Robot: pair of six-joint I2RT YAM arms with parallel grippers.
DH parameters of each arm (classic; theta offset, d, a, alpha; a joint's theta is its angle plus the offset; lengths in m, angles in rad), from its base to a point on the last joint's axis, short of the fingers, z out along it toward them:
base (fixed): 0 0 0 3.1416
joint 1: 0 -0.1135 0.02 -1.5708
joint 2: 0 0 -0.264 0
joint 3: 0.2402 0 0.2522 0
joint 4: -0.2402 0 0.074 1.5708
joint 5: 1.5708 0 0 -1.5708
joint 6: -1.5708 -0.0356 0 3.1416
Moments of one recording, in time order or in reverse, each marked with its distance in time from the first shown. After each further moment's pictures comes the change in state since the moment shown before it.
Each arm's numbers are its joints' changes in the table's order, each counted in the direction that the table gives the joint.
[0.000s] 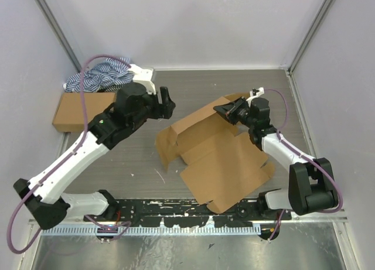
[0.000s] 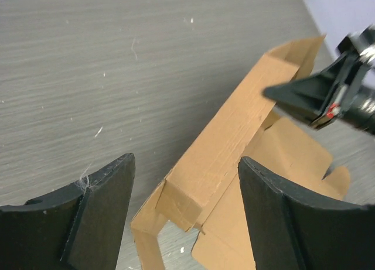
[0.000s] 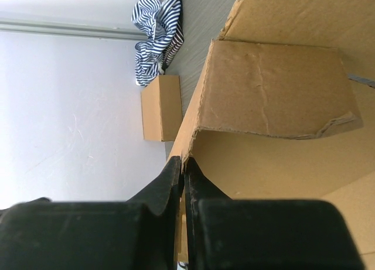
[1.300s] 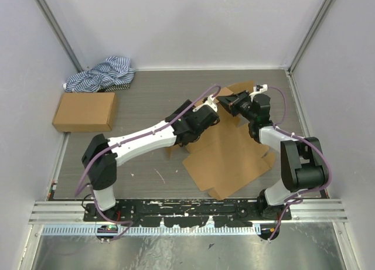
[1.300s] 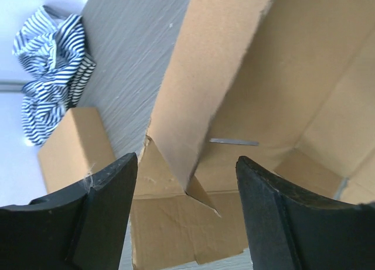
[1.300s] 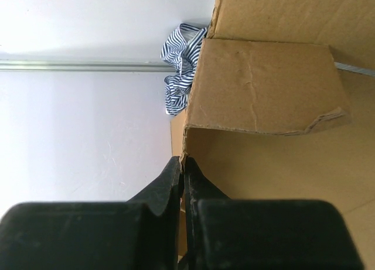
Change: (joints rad) left arm 0.272 -0.604 0.178 -0.159 -0.490 -0.462; right arm 0.063 -0.215 0.039 0.298 -0.035 -0.145
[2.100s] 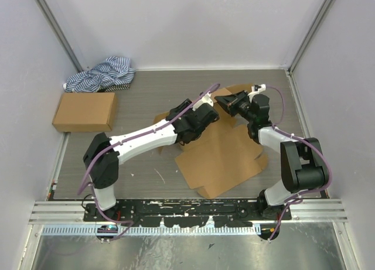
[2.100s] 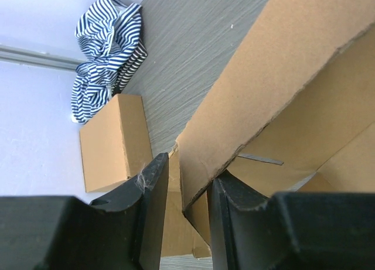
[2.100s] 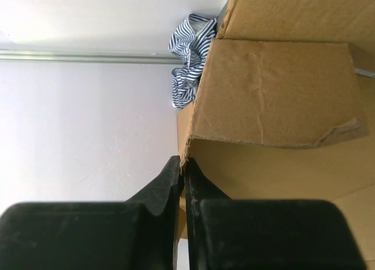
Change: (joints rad) left arm -0.016 -0.044 0.013 0.026 -0.235 -0.004; right arm -0.011 0.009 -0.007 0.017 -0.019 -0.014
